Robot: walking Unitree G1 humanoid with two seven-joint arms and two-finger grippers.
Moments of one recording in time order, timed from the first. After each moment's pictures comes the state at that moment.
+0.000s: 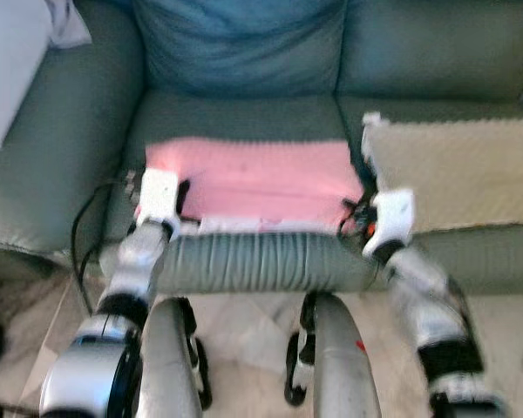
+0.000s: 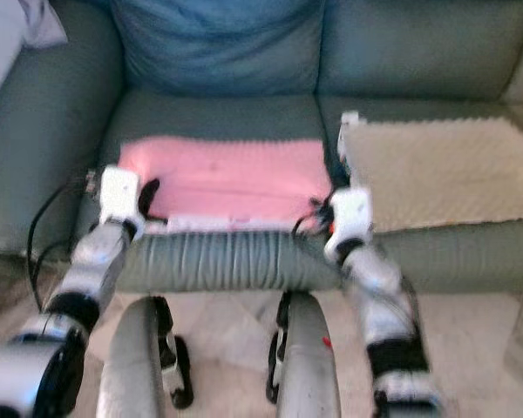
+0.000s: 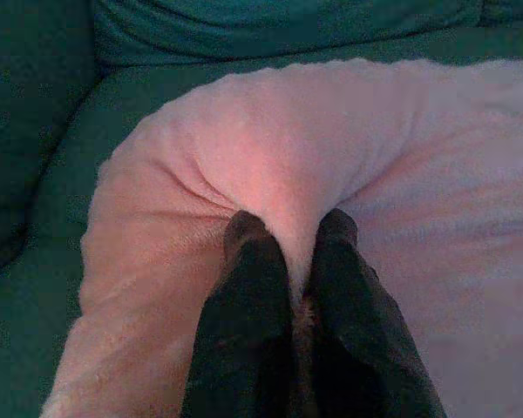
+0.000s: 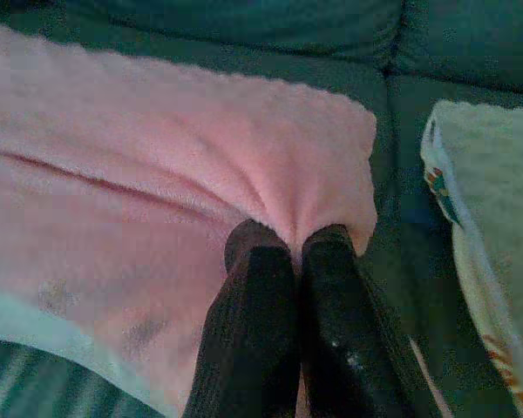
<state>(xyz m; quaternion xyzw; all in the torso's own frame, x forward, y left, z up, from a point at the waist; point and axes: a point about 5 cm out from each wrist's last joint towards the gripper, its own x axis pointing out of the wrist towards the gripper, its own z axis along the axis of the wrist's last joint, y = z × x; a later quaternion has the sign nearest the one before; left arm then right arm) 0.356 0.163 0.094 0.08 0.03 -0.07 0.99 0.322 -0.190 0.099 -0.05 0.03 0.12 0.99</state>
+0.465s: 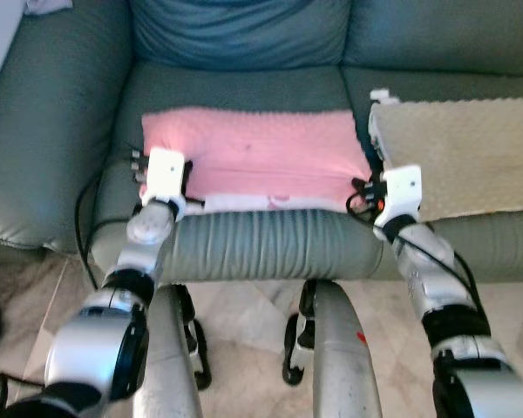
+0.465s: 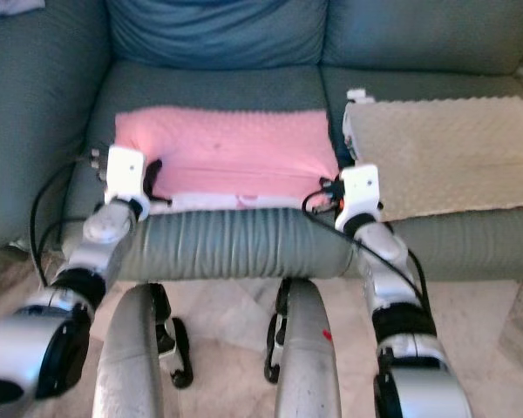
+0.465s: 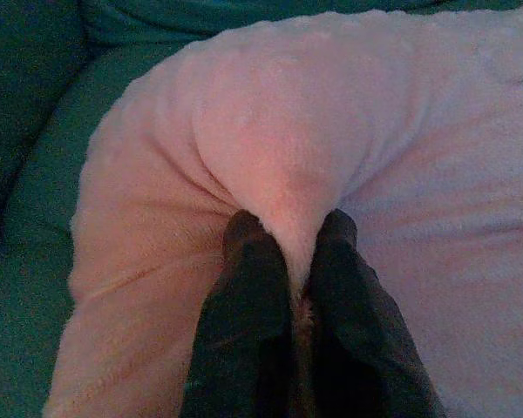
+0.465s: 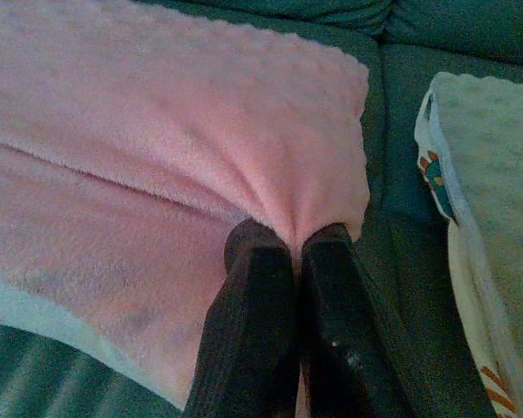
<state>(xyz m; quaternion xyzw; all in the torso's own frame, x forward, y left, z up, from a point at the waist) 0.374 0.157 0.118 0.09 0.01 -0.04 1.00 0.345 -0.198 0.114 -0.06 0.02 0.11 0.99</state>
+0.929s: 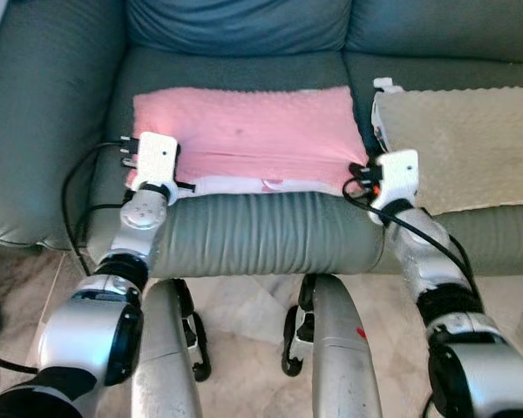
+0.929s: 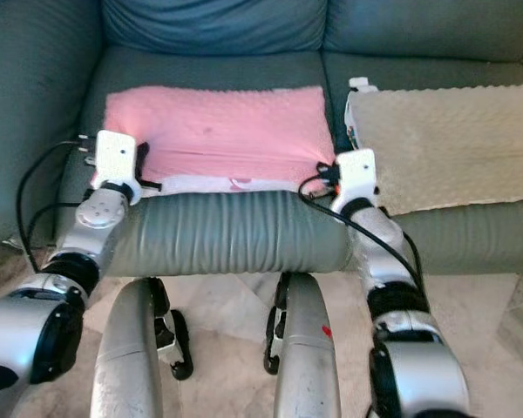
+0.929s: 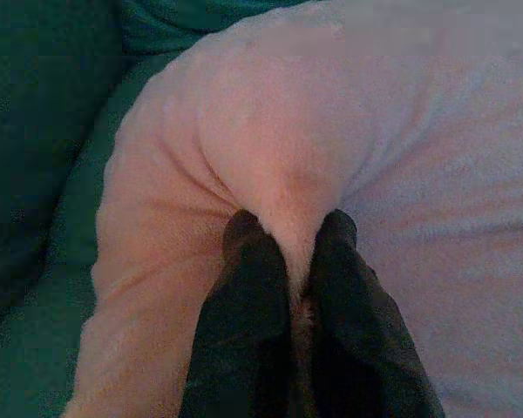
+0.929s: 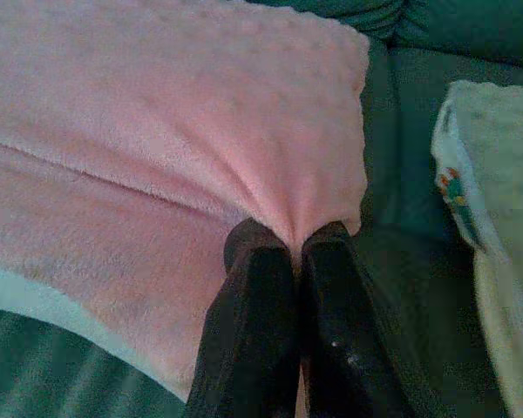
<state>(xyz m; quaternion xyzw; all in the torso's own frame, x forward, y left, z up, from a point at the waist) 0.383 0.175 0.135 0.12 -0.01 0.01 0.99 0.362 -0.185 0.125 -0.06 0.00 0.12 0.99</state>
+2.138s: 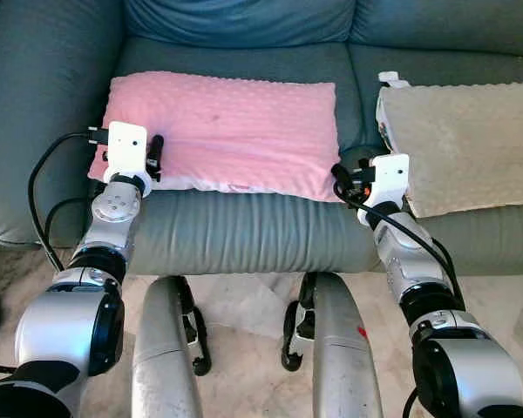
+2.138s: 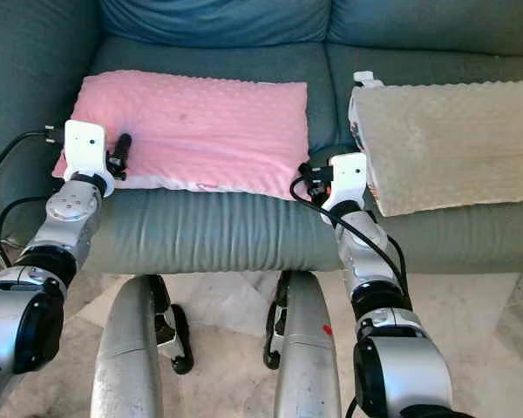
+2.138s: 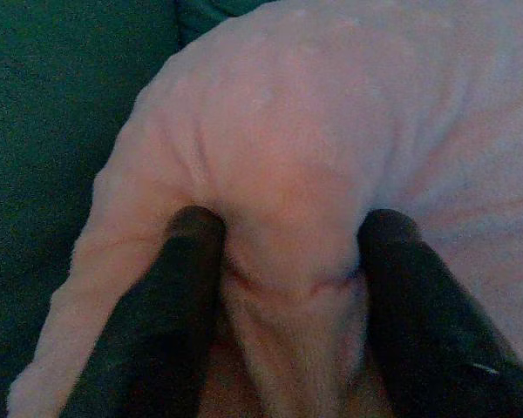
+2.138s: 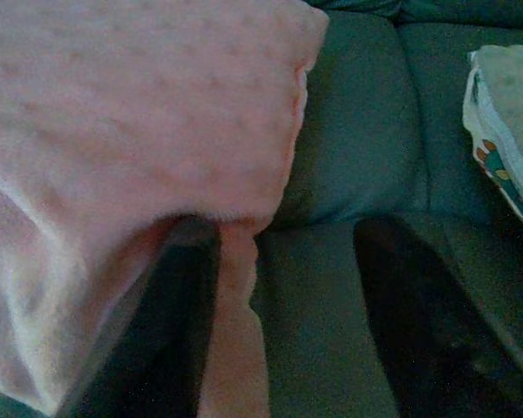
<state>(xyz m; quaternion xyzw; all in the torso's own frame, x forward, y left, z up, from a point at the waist) 0.383 0.203 0.146 0.12 -0.02 0.02 0.99 0.362 -0.175 0.117 -0.02 -0.01 0.11 0.99</state>
